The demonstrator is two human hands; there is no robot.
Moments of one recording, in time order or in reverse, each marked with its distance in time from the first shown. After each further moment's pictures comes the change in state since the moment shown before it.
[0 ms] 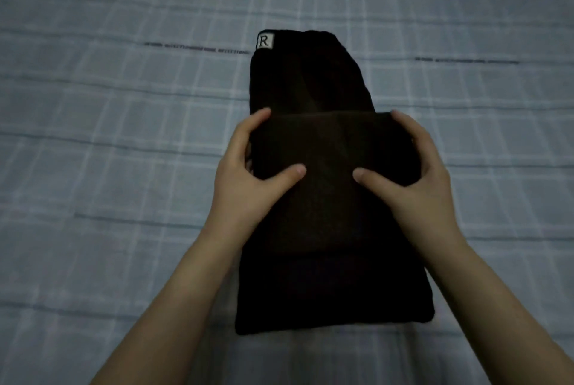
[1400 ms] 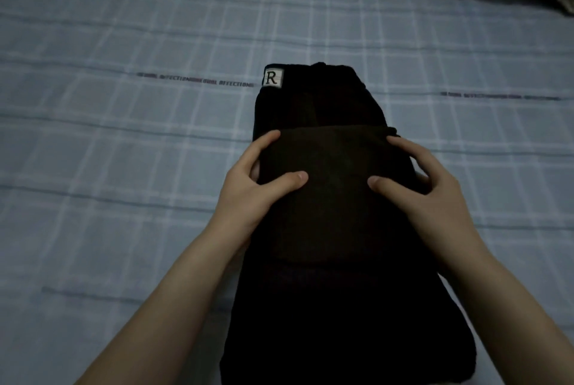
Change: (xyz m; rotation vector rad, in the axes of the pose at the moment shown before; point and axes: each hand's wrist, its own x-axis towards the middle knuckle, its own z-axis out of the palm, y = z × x) left_hand 0.102 -0.027 0.000 -0.210 -0.080 -0.309; right_hand 0.098 0.017 0.019 0.025 -0.009 0.224
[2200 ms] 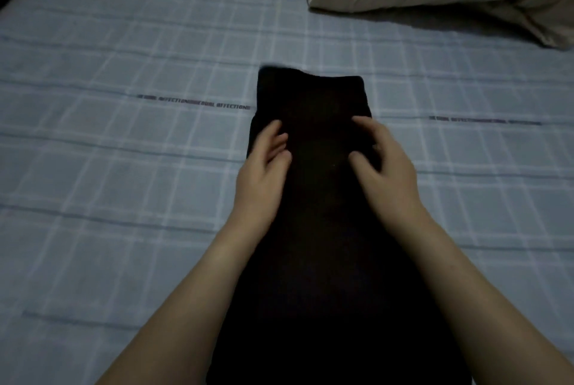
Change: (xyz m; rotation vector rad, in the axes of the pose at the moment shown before) left_hand 0.050 -0.007 0.021 0.202 0.086 0.322; right_hand 0.065 0.006 0.029 -0.388 0.014 -0.368
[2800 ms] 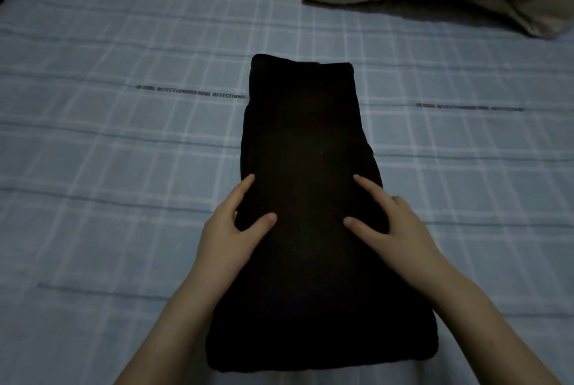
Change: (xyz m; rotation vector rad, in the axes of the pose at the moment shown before) left_hand -0.098 0.014 -0.035 0.215 -0.049 -0.278; right_hand -0.093 -0.001 -0.046 -0.118 -0.352 0.318
